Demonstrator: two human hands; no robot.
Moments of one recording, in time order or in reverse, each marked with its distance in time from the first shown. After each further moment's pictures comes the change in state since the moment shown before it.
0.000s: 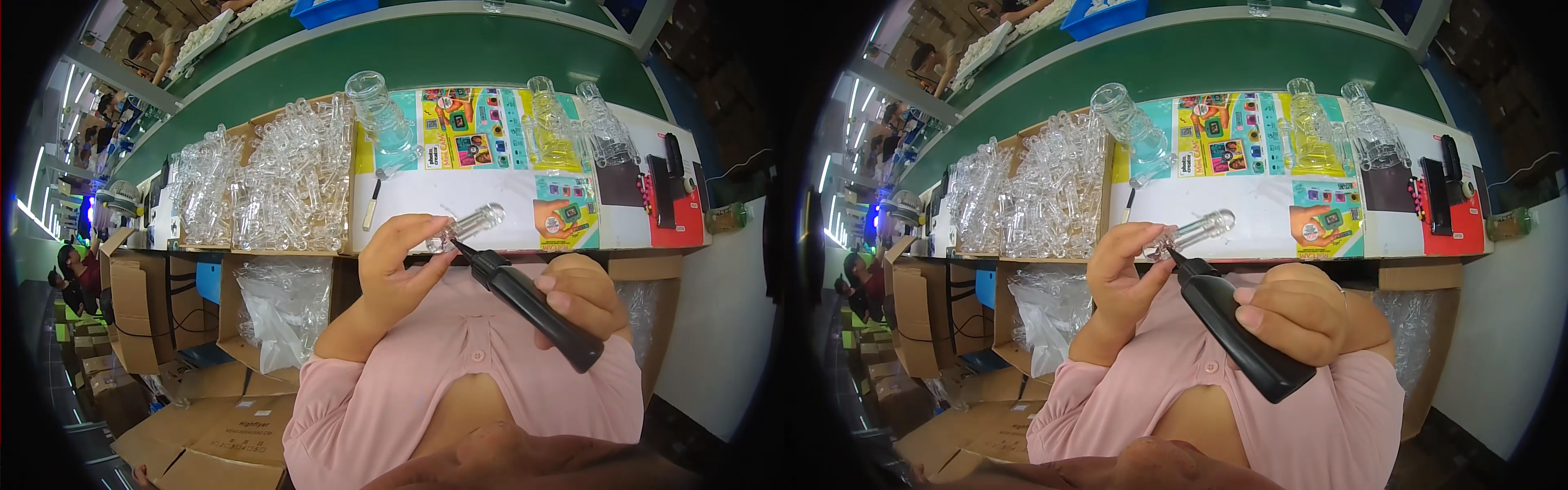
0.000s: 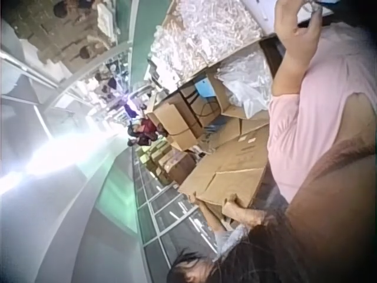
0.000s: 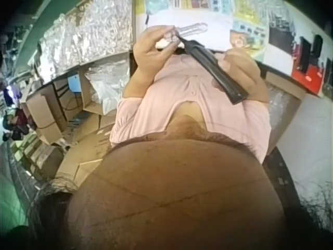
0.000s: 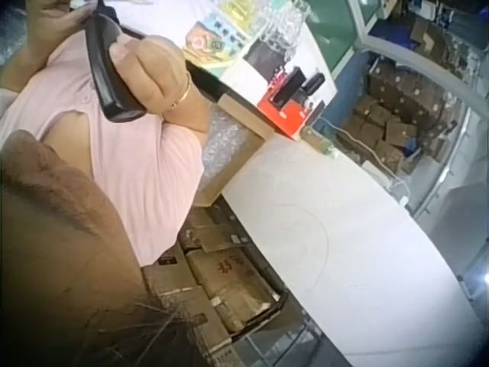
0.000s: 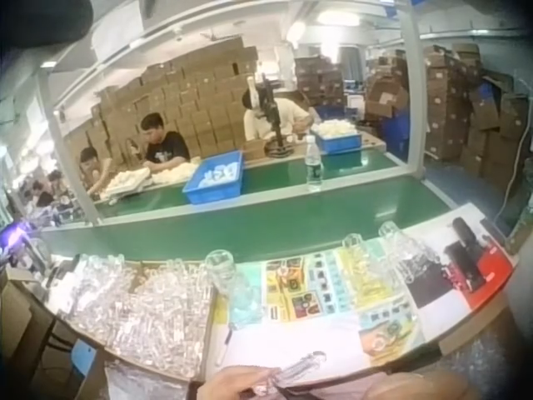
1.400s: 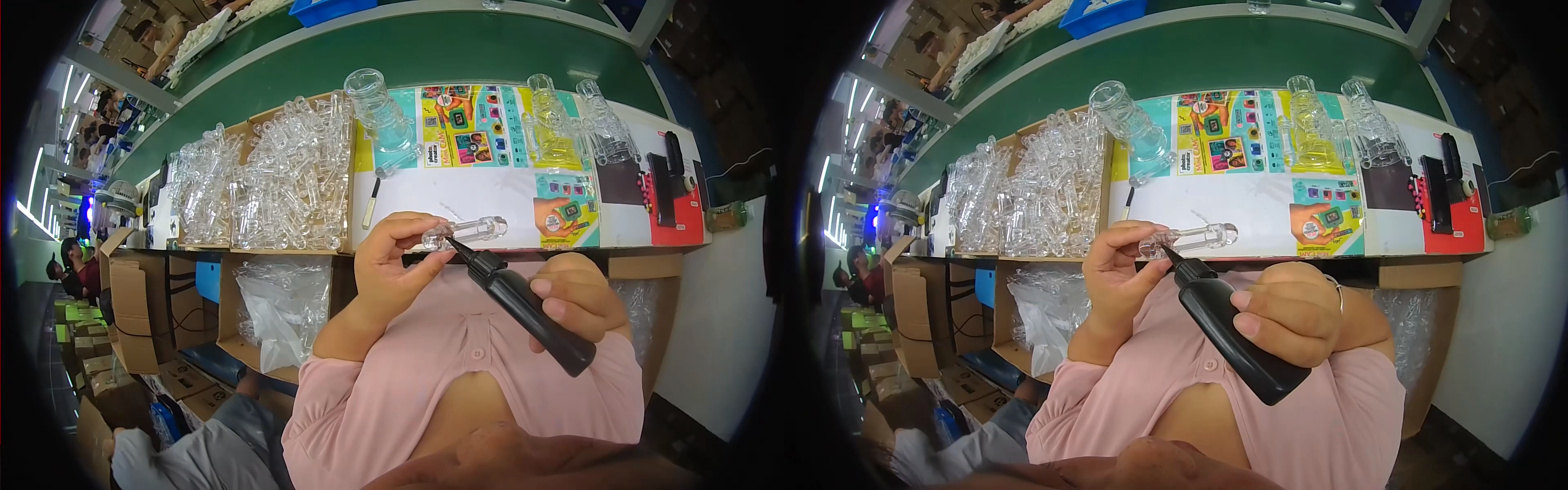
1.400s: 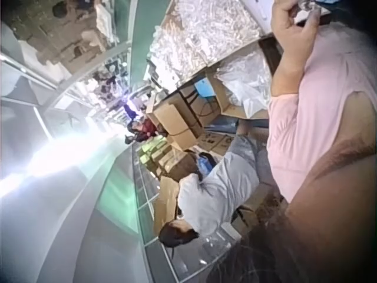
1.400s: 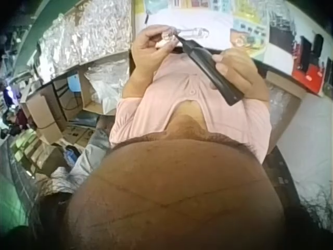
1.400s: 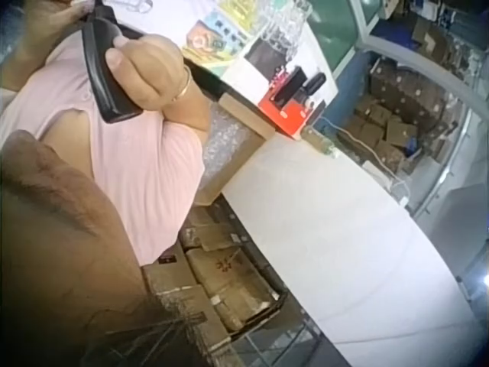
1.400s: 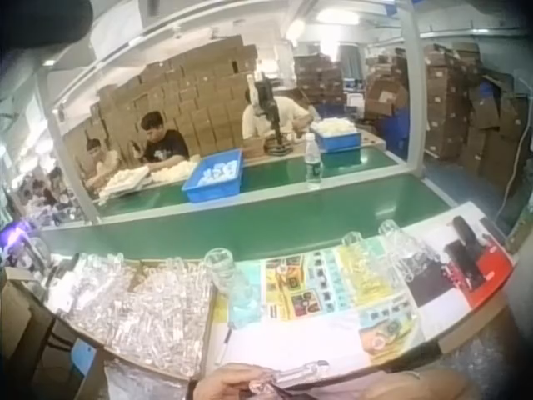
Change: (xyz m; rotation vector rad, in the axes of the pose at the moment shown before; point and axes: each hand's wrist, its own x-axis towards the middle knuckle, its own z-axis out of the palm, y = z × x) left_hand -0.005 -0.001 0.002 -0.444 0.032 -0.218; right_hand -0.006 0.008 0.008 0.033 0.029 -0.126
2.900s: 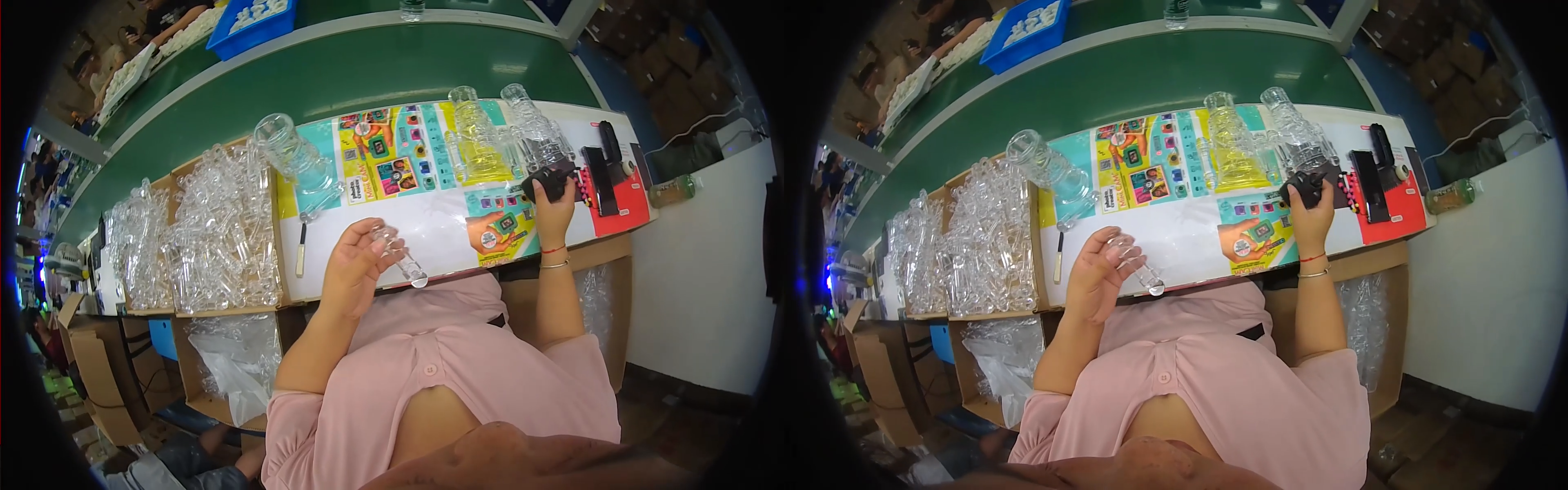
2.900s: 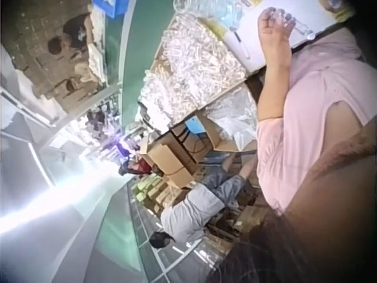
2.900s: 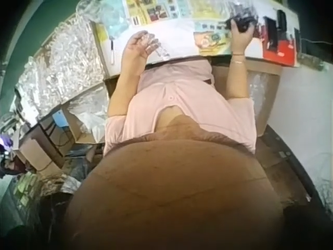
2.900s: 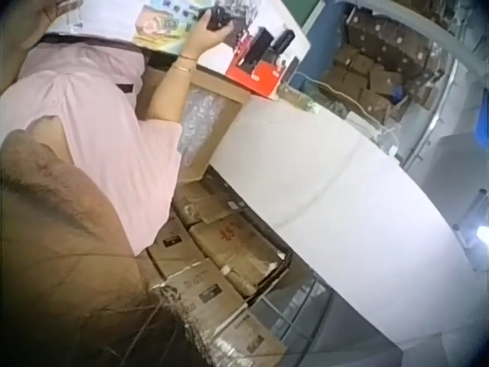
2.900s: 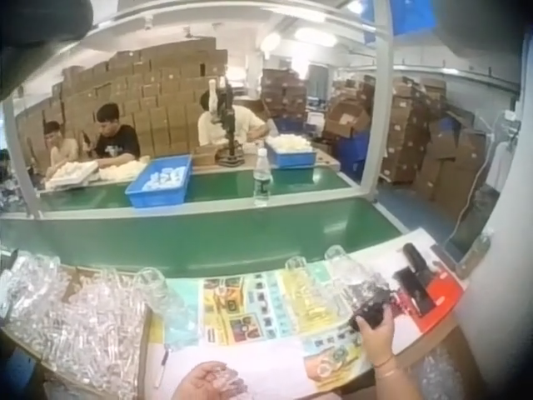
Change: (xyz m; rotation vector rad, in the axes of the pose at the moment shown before) left_hand 0.027 -0.068 0.008 -0.690 0.058 -0.670; right_hand -0.170 0.141 -0.057 -0.490 0.607 1.051
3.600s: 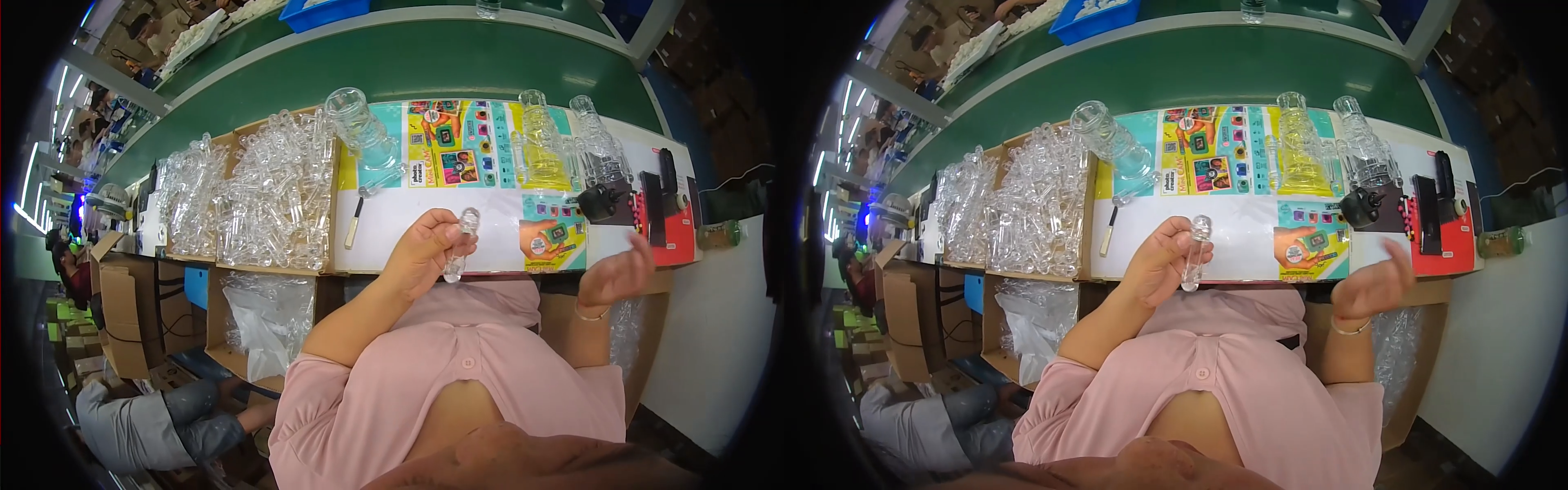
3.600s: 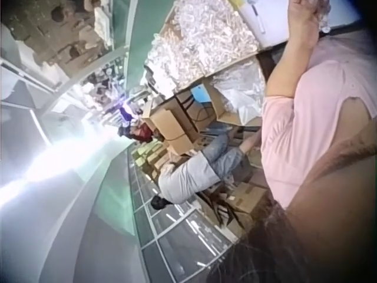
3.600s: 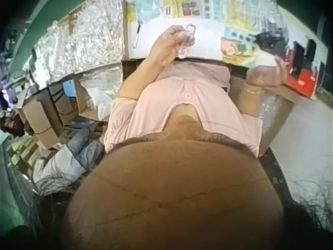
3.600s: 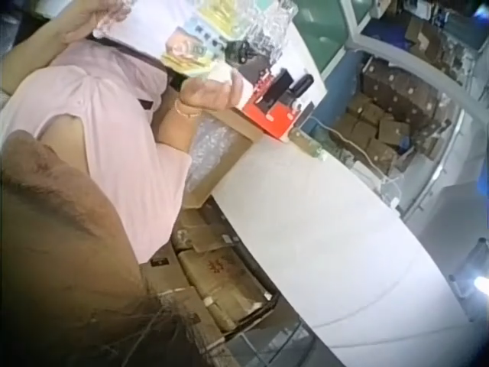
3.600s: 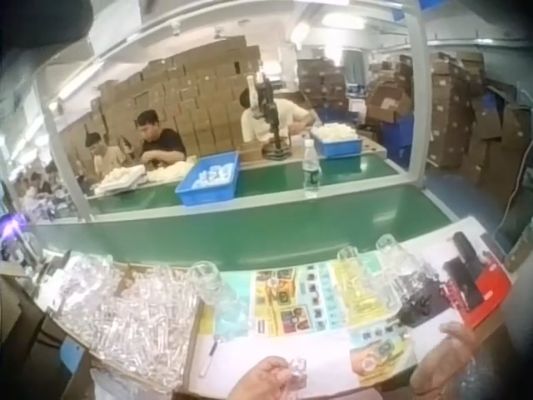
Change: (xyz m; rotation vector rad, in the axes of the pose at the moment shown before) left_hand 0.008 -0.017 0.006 -0.133 -0.091 -0.143; right_hand -0.034 -0.073 -0.030 0.137 0.031 -0.744
